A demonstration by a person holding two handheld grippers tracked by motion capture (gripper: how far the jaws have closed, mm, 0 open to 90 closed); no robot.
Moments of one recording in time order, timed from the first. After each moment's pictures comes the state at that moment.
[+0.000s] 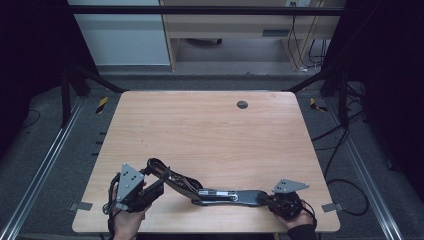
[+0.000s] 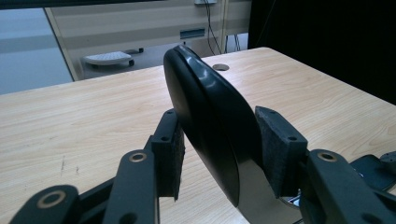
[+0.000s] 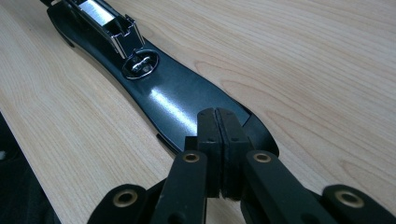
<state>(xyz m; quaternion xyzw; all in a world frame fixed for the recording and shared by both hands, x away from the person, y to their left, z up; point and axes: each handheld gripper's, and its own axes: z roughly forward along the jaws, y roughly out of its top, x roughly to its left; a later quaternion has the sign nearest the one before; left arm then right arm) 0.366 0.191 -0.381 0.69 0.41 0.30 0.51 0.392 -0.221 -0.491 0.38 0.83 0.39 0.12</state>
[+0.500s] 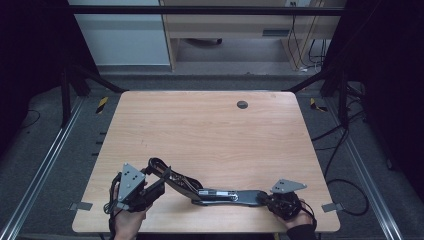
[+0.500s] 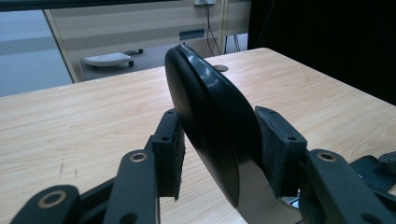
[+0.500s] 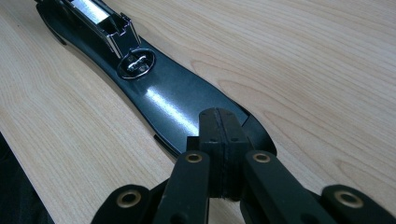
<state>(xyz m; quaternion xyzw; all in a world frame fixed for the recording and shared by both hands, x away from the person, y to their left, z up) 0.366 0.188 -0.380 0.69 0.41 0.30 0.51 0.391 -0.217 -0.489 0.39 0.83 0.38 0.13</state>
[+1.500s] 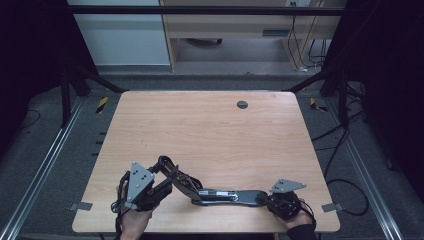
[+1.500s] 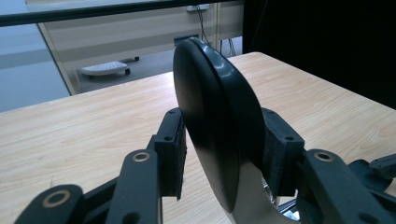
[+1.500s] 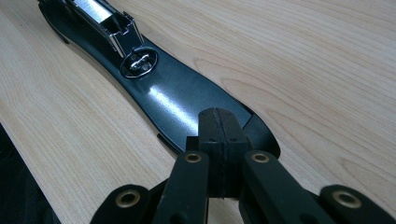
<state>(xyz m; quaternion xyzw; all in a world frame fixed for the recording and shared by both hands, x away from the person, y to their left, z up) 0.365 0.169 -0.372 0.70 0.39 0.31 0.51 0.392 -0.216 -0.488 0.39 0.83 0.37 0.13</state>
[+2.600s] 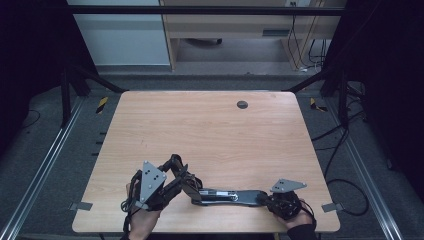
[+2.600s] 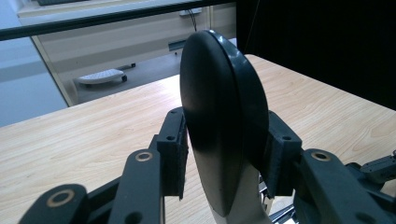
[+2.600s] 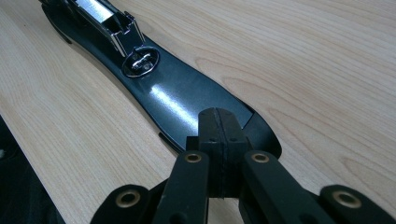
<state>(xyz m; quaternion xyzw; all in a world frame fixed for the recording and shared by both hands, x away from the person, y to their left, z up) 0.364 0.146 -0.366 0.71 0.37 0.32 0.51 0.392 -0.216 -0.488 0.39 0.83 0.37 0.12</state>
